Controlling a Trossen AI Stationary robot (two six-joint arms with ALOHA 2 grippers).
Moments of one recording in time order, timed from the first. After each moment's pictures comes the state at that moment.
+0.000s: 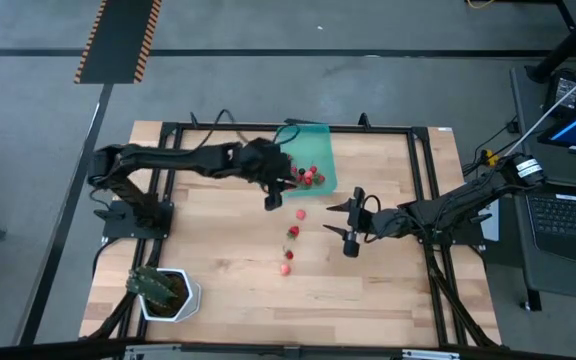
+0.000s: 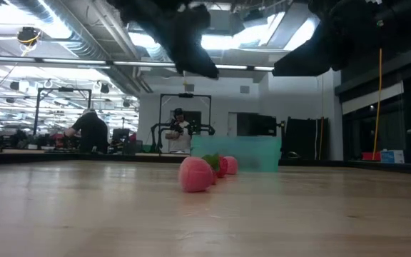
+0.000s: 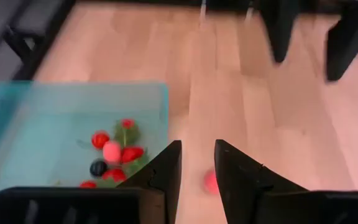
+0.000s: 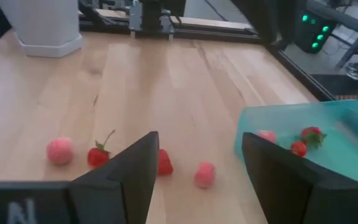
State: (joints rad) left arm 0.21 1.56 1.17 -0.26 0.09 0.07; right arm 0.32 1.23 0.49 0.37 0.52 0.04
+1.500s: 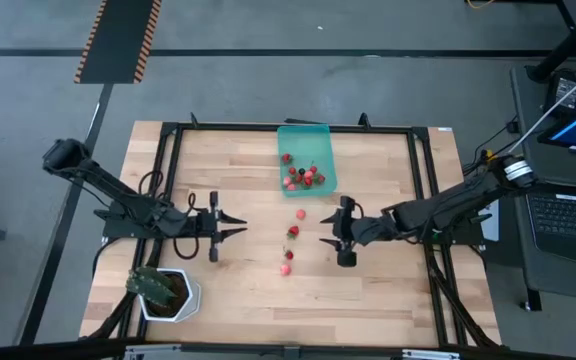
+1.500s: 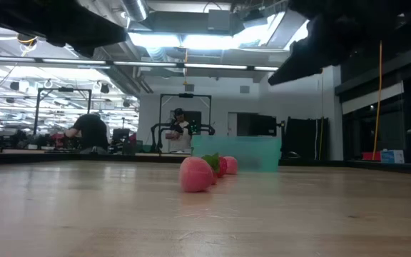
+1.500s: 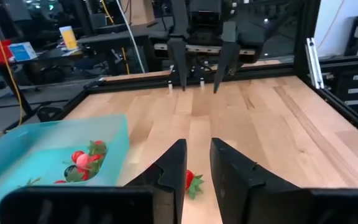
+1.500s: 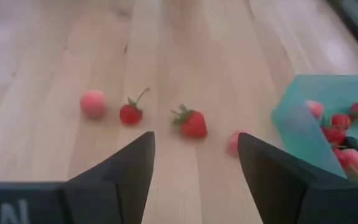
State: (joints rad) left arm -0.47 0.97 0.30 0.50 -0.59 0.02; right arm 0.34 1.35 0.73 -0.03 0.39 0.13
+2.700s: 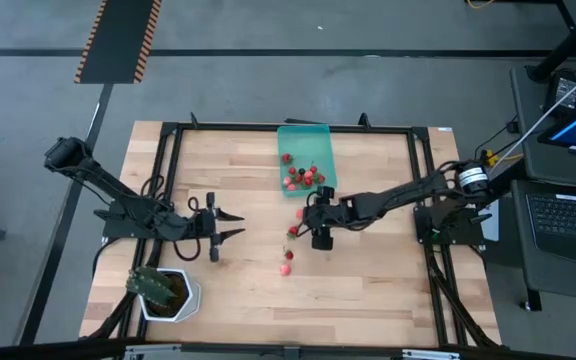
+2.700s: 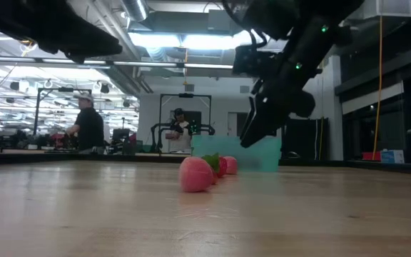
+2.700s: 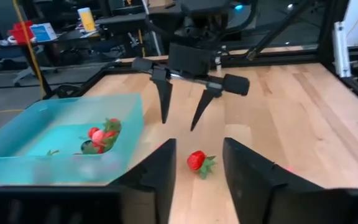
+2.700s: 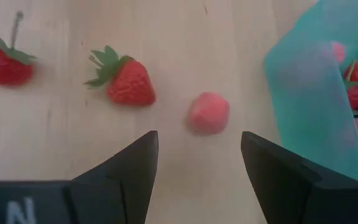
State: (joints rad) left arm -0.51 0.97 0.30 0.42 -0.70 -0.07; right arm 0.12 1.74 0.99 -0.26 0.31 0.04
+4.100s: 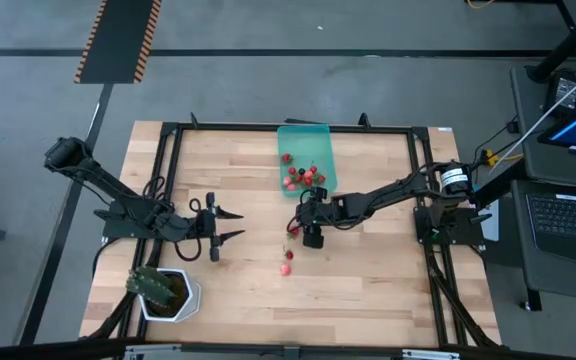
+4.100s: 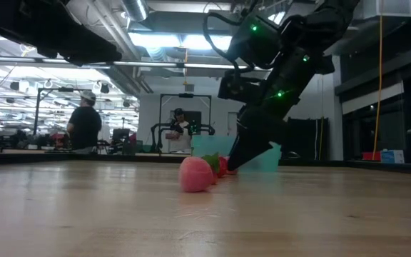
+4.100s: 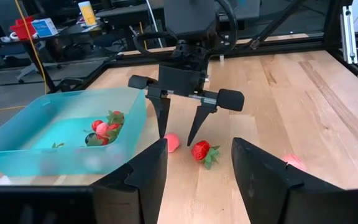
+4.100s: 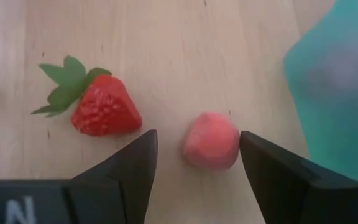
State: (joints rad) left arm -0.51 0.97 0.30 0.38 -0.71 -0.07; right arm 0.07 1.87 0.99 -0.09 0.27 0.05
